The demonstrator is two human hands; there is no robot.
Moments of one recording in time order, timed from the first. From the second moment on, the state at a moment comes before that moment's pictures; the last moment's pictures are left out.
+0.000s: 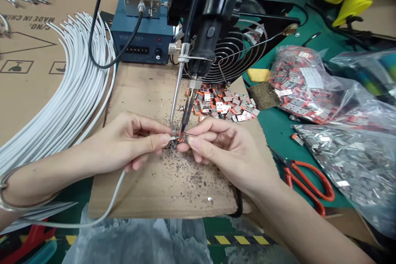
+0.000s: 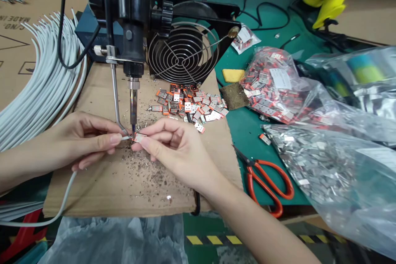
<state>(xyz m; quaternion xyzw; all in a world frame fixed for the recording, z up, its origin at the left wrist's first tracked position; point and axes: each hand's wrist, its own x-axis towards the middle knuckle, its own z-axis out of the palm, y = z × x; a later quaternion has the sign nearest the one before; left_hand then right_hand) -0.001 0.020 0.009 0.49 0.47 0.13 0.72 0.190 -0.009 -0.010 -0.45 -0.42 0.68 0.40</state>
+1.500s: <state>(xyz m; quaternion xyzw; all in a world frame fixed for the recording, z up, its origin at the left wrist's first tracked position) 0.003 0.014 0.020 0.59 0.52 0.13 0.60 0.189 -0.008 -0.007 -0.50 -0.46 0.65 0.35</state>
